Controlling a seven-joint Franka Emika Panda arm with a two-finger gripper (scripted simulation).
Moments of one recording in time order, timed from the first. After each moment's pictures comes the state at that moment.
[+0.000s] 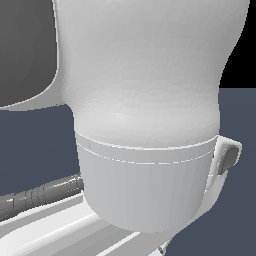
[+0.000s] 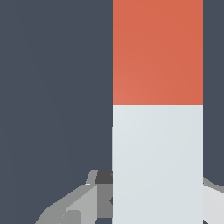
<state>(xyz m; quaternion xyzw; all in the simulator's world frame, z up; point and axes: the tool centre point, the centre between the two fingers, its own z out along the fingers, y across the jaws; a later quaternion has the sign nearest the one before) 0.010 -0.214 0.019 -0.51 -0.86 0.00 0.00</state>
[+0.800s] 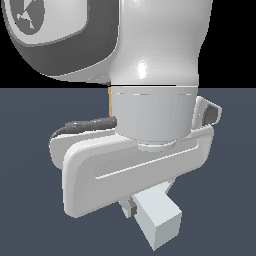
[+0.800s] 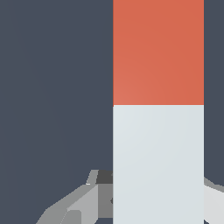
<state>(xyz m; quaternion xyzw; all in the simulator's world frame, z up) 0.025 -0.156 0.041 -0.52 -0.85 0.00 0.00</state>
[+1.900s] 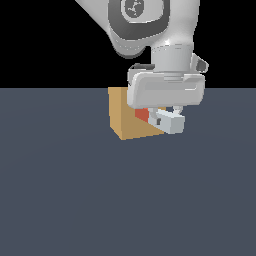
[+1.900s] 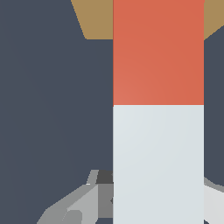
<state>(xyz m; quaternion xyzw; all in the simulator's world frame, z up) 0.095 0.021 0.114 -0.56 -0.83 0.00 0.00</state>
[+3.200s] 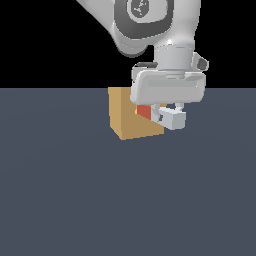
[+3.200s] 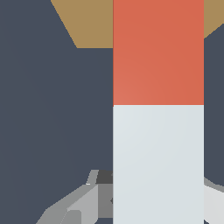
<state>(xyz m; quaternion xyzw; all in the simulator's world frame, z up) 0.104 0.036 0.119 -0.57 -0.82 0.00 0.00</state>
